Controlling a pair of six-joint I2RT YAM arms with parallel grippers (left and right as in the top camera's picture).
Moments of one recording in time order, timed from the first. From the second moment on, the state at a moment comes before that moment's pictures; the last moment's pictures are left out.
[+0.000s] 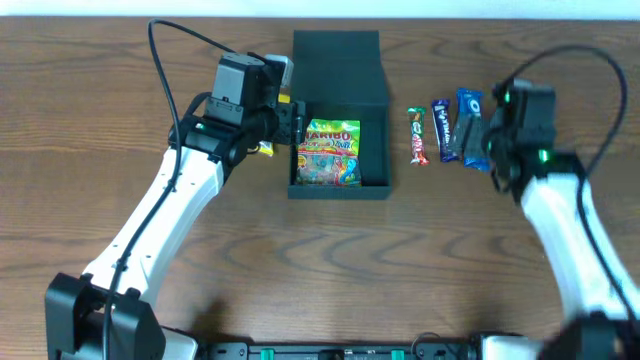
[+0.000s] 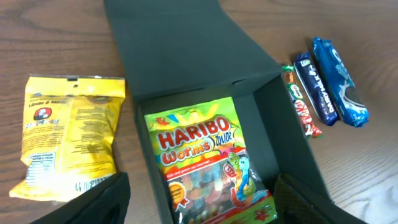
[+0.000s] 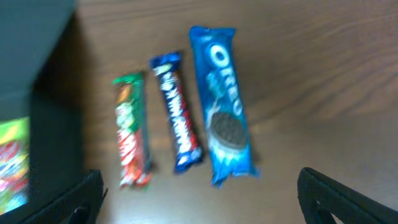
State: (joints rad) left arm -0.33 1.58 1.28 -0.50 0.26 -0.20; right arm -0.02 1.53 1.13 -0.52 0.08 0.18
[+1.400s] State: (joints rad) left arm -0.33 1.58 1.28 -0.49 0.26 -0.19; right arm -0.15 2.06 1.34 -0.50 -0.04 -0.02
